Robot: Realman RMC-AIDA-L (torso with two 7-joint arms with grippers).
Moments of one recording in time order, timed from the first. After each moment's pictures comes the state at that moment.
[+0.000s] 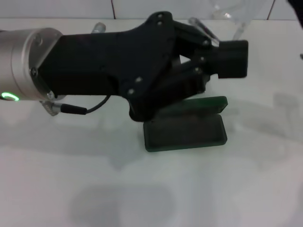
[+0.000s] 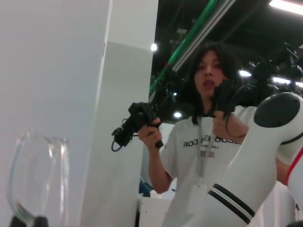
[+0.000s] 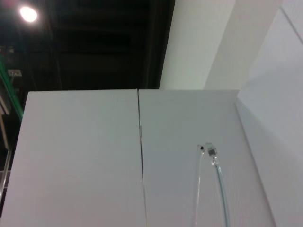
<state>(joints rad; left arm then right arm) -0.45 -2.09 1.35 1.14 1.10 1.81 -1.69 0.68 2.03 -0.93 -0.31 -1.04 -2.02 1.11</state>
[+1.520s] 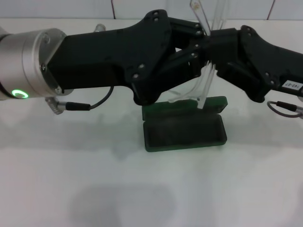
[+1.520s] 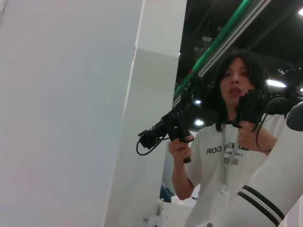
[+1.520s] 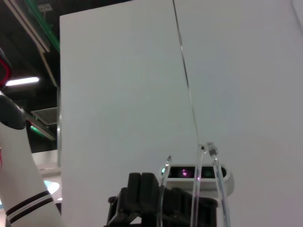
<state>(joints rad) -0.47 -2.09 1.35 1.05 1.10 1.78 -1.65 0.68 2.02 -1.17 -0.34 -1.12 -1.96 1.11</state>
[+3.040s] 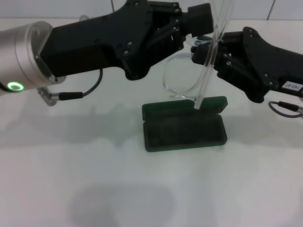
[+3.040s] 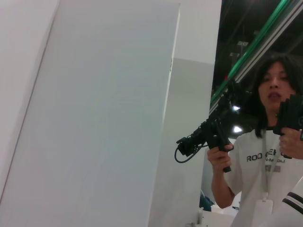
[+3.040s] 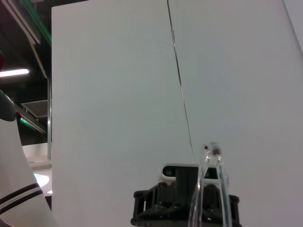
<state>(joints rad) -0.45 -2.09 1.29 1.02 1.11 1.72 -1.62 0.66 2.02 -1.17 -0.36 -1.13 -1.93 1.10</state>
